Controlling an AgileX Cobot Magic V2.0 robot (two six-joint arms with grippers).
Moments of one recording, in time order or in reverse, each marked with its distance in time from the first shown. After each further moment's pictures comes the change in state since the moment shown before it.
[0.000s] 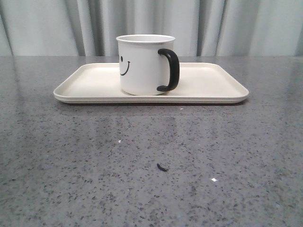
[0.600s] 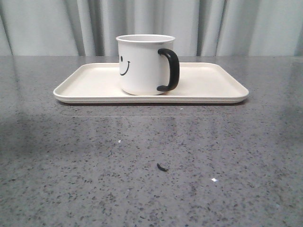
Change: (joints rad) left arm -0.025 -0.366 0.438 0.027 -0.114 0.000; right arm 0.137 0.484 -0.387 0.059 0.156 0.000
